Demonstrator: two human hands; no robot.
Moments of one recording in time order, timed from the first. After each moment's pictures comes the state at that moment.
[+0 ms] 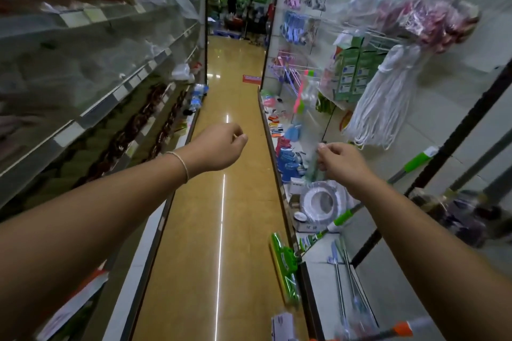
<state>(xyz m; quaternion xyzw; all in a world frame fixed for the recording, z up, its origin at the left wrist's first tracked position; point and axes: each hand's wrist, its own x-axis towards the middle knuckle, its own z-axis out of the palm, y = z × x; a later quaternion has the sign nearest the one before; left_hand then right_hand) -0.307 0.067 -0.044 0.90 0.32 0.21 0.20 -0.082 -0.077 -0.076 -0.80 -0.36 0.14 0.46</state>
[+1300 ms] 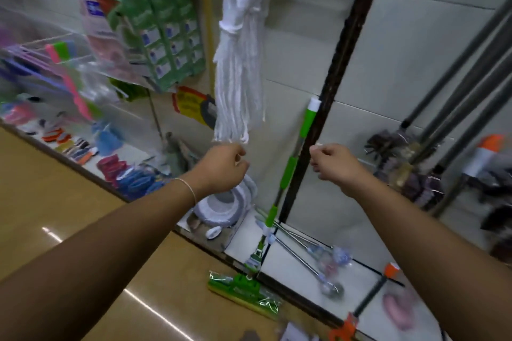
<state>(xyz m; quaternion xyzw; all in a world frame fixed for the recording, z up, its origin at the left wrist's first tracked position) 0.233 0.265 -0.139 0.95 -0.14 0.00 0.29 0.239 0.008 -0.155 -0.87 0.11 -0.02 0.49</state>
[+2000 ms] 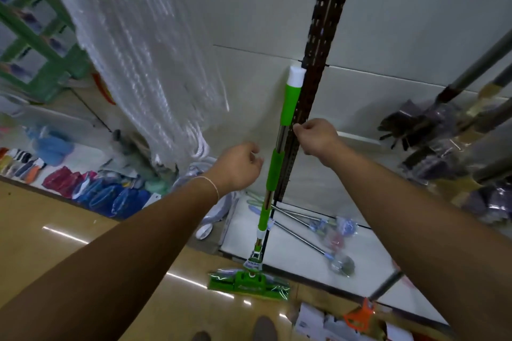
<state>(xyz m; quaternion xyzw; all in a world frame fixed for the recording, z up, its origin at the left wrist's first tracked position) 0.429 0.141 -0.262 0.93 -0.15 -0.16 0.31 0.431 -0.056 -0.254 -0.85 0.25 0.02 0.46</state>
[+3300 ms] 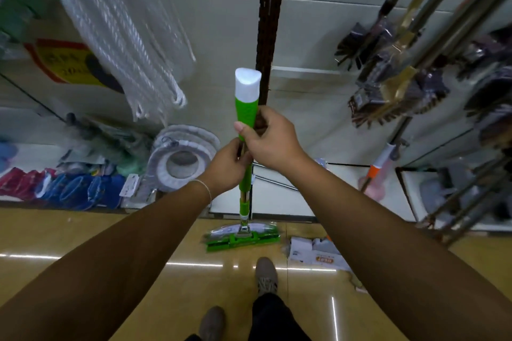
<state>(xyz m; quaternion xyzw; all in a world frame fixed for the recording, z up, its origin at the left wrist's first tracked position) 0.323 0.189 -0.308 0.83 -0.24 -0.23 0.45 0.278 0.078 -0.251 -0.83 0.19 -0.12 0.50</state>
